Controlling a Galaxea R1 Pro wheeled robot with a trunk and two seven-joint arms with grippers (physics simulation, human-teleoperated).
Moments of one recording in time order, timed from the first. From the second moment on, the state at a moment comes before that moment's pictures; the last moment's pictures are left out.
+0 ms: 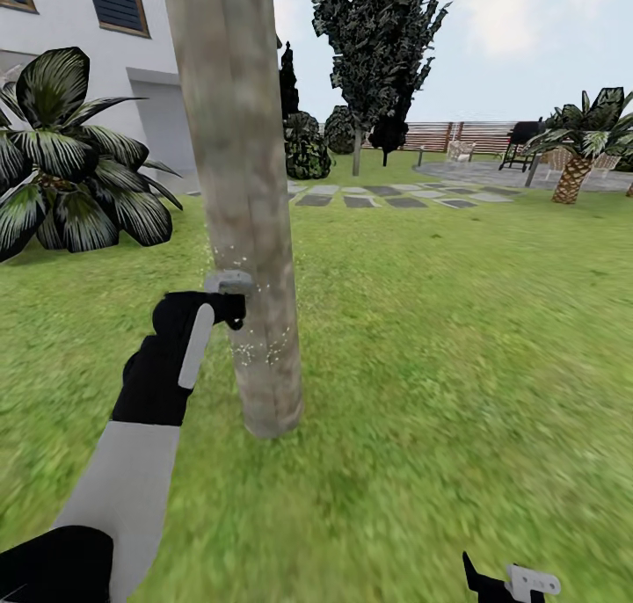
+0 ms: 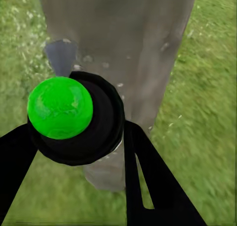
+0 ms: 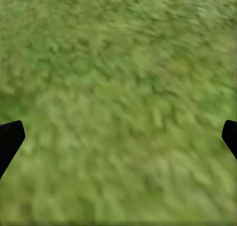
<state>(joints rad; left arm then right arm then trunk) -0.93 -0.10 -0.06 -1.35 0.15 1.02 0.24 -0.35 -0.12 -0.82 -0.17 0.46 -0.63 0.25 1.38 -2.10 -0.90</state>
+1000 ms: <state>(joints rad) -0.56 -0.09 -0.07 -1.08 0.13 0.57 0.25 -0.35 -0.12 -0.82 -0.17 0.54 -0.63 0.25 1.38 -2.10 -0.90</state>
